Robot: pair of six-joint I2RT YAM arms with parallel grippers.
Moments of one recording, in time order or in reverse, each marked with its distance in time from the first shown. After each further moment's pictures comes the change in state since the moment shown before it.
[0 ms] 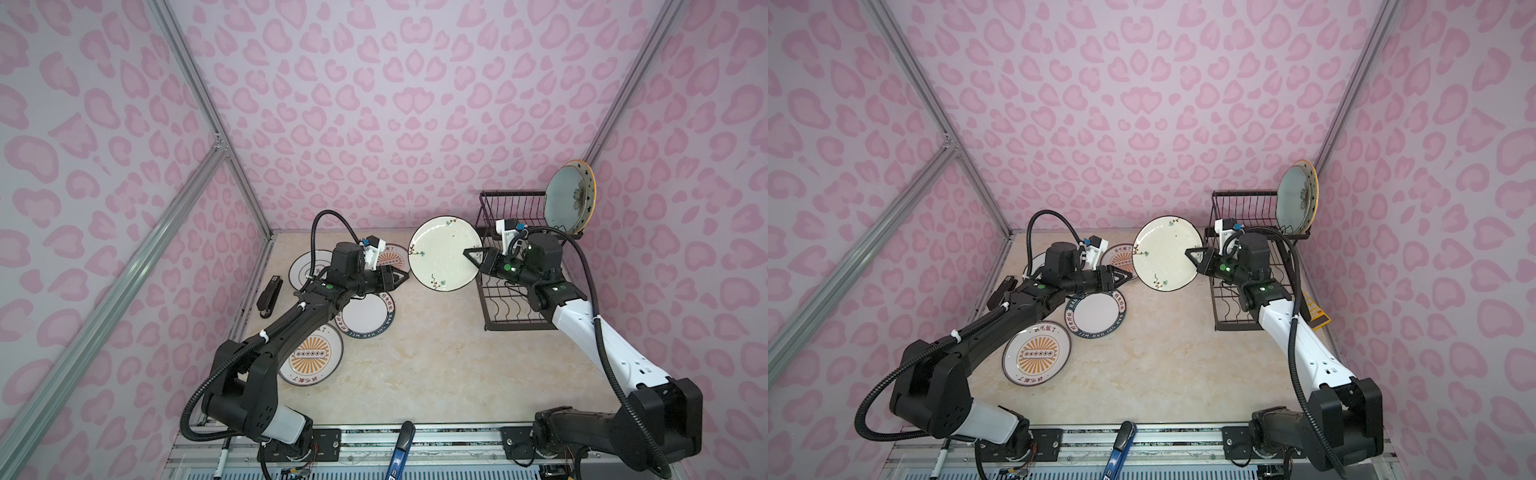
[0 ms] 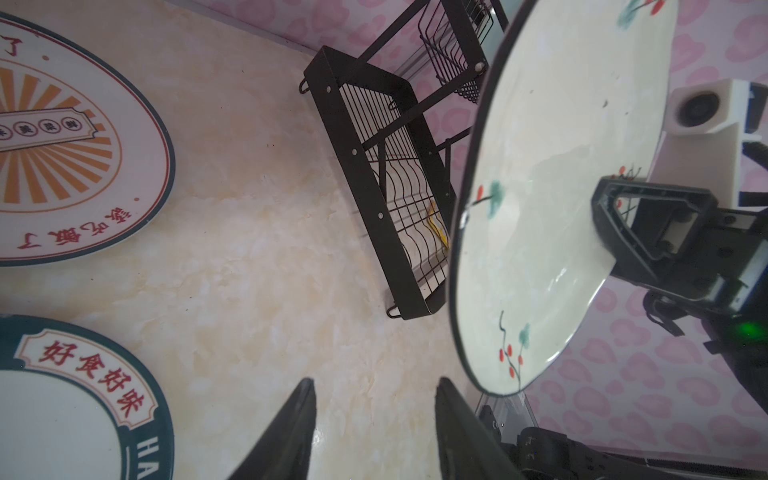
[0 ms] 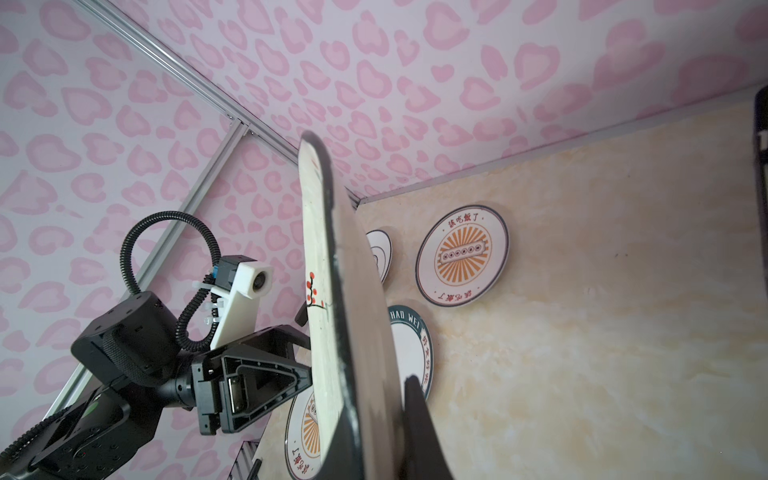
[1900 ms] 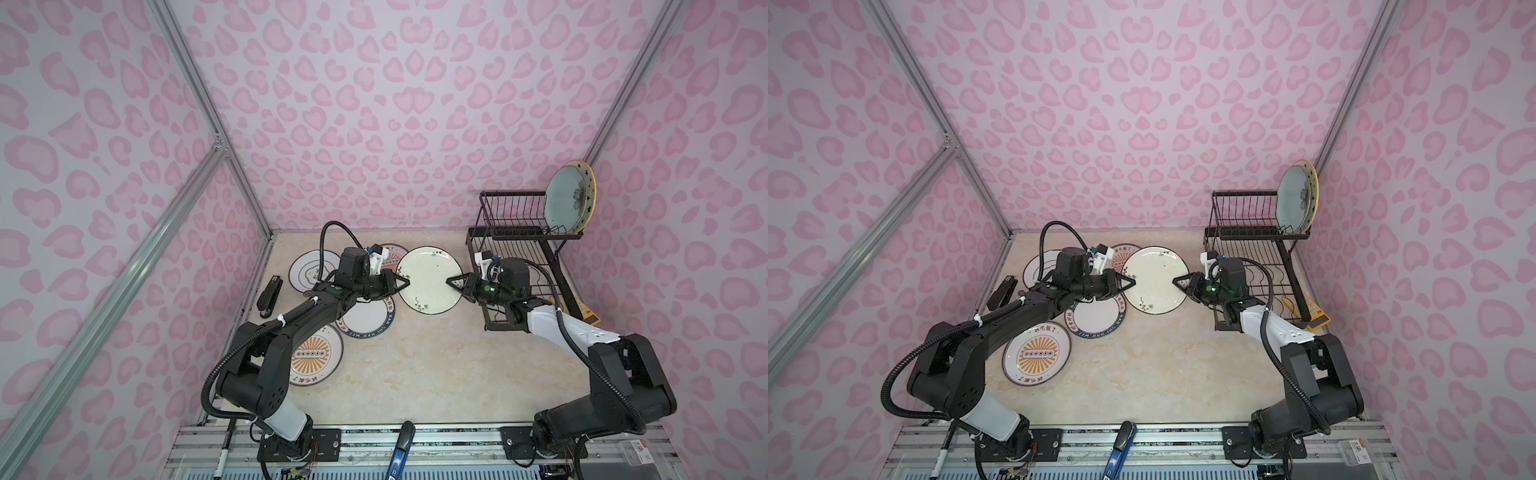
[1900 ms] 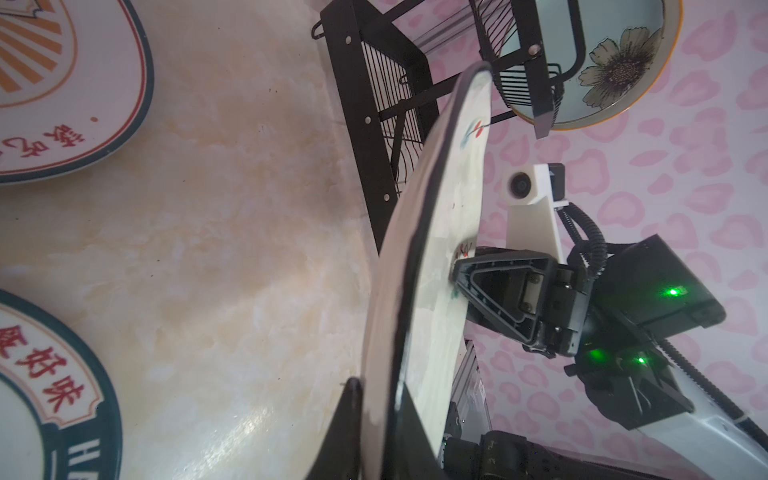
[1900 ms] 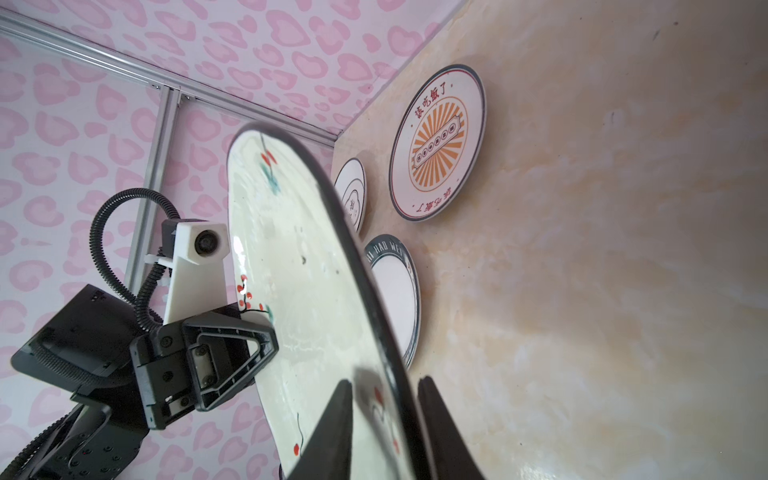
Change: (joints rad) left arm -0.008 0.110 -0.034 0.132 0.078 -0.177; right arm 0.076 0.193 -0.264 0.296 -0.071 0.243
